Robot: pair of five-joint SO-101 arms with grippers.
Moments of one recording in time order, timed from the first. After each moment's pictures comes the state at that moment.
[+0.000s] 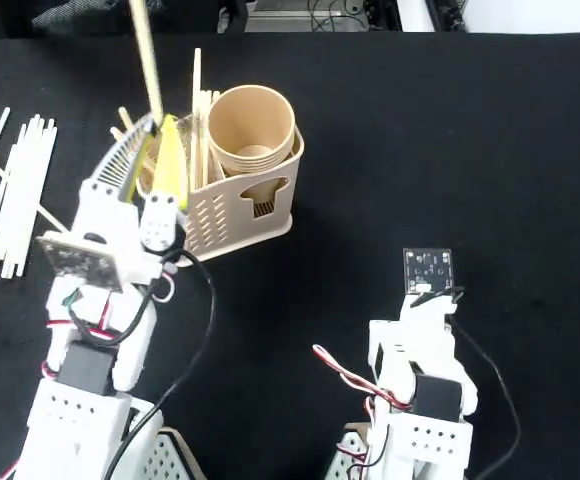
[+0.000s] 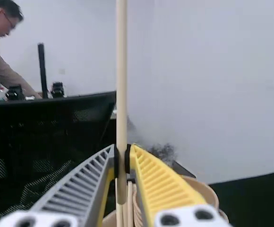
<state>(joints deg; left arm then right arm) 9.5 -74.9 69.5 -0.5 -3.2 10.5 -103.3 97.0 74.0 7.9</state>
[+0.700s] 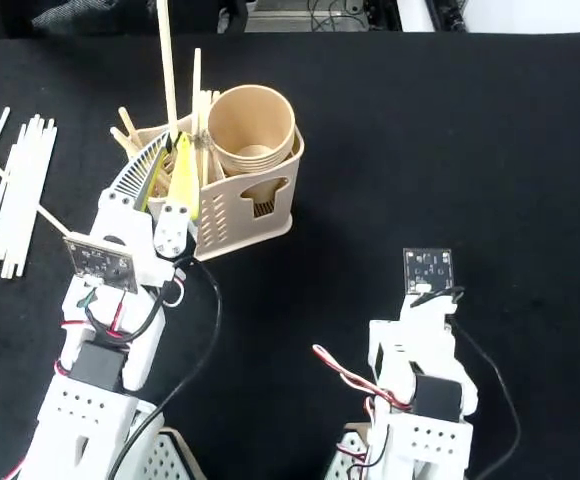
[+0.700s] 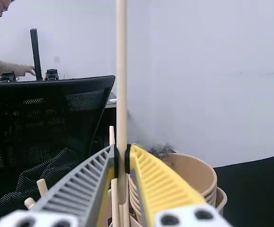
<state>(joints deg) 10.2 -74.8 76.3 -4.9 -3.2 10.5 -103.3 97.0 74.0 7.9</state>
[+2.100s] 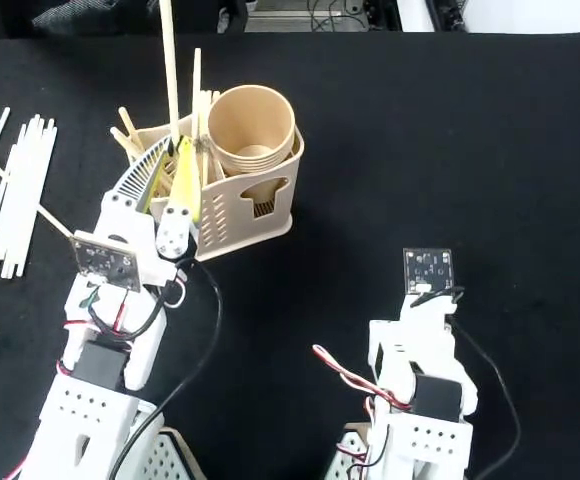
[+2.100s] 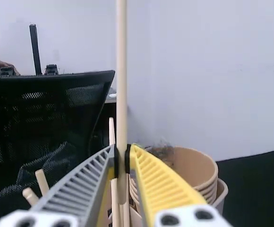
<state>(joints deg) 10.2 -74.9 77.5 -4.9 -3.2 10.5 -103.3 97.0 74.0 7.9</state>
